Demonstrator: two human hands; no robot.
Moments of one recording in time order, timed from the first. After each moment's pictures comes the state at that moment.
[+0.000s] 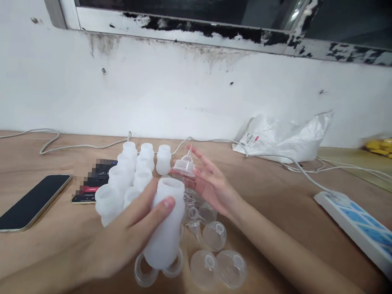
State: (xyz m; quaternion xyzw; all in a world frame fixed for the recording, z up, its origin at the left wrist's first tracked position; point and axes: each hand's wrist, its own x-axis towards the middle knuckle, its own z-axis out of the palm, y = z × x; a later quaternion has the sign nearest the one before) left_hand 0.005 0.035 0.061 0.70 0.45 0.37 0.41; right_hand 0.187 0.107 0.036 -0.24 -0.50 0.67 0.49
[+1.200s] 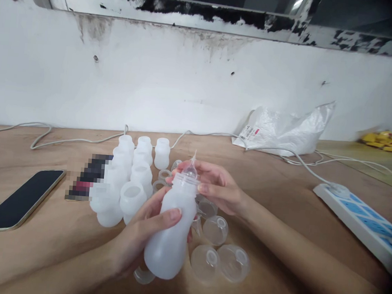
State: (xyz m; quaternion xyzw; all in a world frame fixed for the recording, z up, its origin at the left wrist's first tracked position) left_hand 0.023 0.045 0.014 0.42 0.25 0.37 0.79; right_hand 0.200 0.099 0.031 -0.16 -0.61 0.67 0.39
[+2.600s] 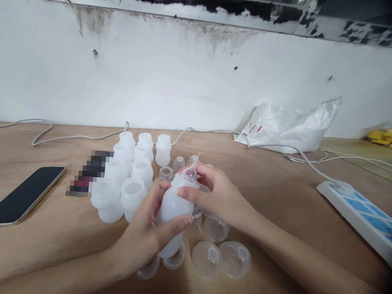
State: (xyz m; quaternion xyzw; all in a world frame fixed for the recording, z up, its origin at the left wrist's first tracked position) left_hand 0.029 0.044 0.007 0.58 0.35 0.42 0.60; right_hand 0.185 0.080 0.044 -0.45 -0.70 0.44 0.33
